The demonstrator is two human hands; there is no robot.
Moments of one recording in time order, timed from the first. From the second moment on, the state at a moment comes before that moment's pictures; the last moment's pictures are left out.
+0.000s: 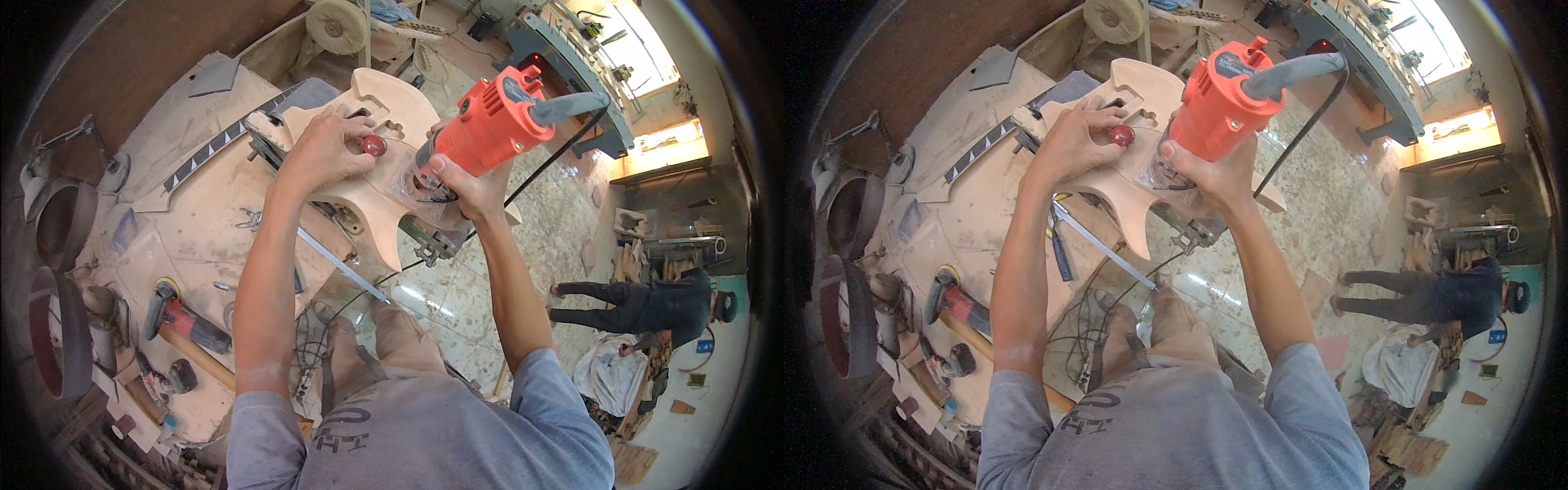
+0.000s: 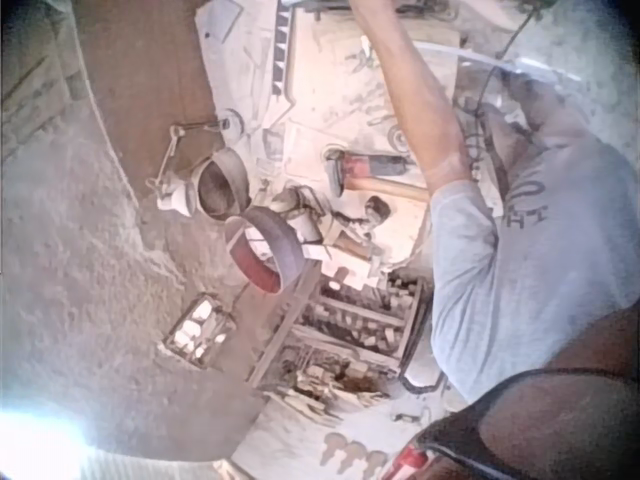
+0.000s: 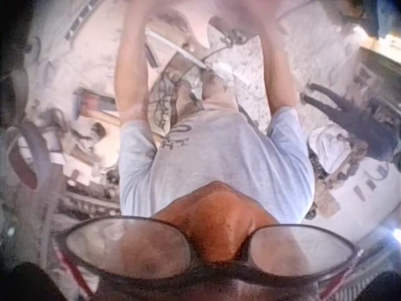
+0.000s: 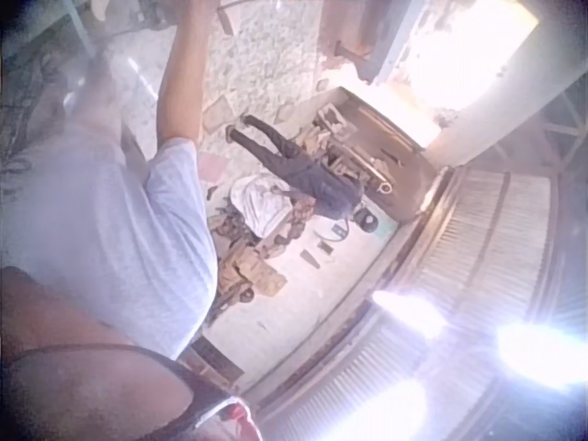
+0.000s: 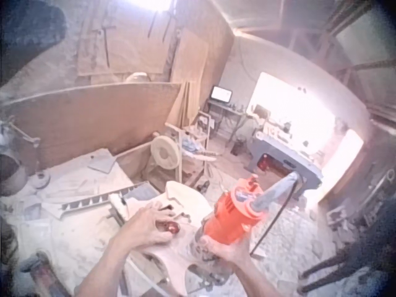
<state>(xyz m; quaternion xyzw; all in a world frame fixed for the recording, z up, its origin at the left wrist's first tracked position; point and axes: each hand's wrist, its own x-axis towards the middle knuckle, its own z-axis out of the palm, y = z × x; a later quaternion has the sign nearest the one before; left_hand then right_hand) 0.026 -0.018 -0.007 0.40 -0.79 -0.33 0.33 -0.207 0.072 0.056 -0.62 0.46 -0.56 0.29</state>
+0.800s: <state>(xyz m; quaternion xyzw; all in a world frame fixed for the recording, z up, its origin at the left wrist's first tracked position) 0.031 -0.021 0.000 0.41 -0.76 -0.41 0.30 -0.210 0.062 0.058 -0.63 0.45 -0.55 0.30</state>
